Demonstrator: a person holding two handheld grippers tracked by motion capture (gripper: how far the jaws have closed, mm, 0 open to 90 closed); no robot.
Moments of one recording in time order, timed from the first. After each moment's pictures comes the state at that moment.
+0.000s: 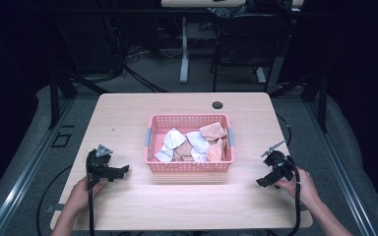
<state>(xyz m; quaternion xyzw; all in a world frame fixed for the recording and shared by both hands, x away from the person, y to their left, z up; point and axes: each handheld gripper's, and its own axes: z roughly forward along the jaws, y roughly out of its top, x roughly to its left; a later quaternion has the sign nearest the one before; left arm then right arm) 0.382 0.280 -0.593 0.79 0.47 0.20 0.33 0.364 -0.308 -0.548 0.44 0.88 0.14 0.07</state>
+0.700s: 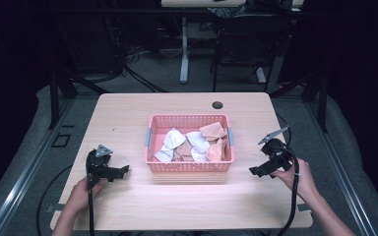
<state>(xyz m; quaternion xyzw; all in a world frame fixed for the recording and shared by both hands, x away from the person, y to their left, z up) 0.382 0.280 -0.593 0.79 0.47 0.20 0.33 0.364 -0.283 -0.488 0.41 0.88 0.22 0.09</state>
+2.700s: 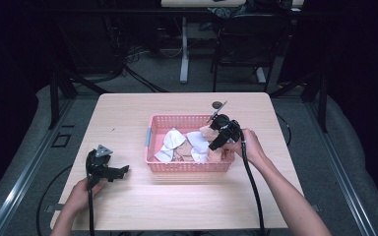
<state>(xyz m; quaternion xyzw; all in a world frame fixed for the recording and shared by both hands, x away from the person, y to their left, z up) 0.382 0.280 -0.593 0.79 0.47 0.20 0.33 0.457 -0.149 -0.481 0.34 0.92 0.17 0.07</state>
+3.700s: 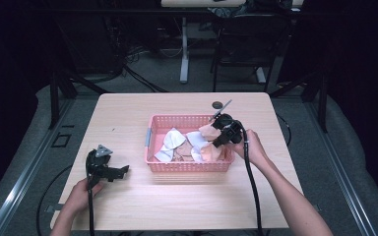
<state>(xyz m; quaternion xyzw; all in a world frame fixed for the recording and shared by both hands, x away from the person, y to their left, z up) 0.382 0.280 -0.593 0.79 0.47 0.20 0.33 0.445 -0.153 -0.467 0.38 0.90 0.21 0.03</state>
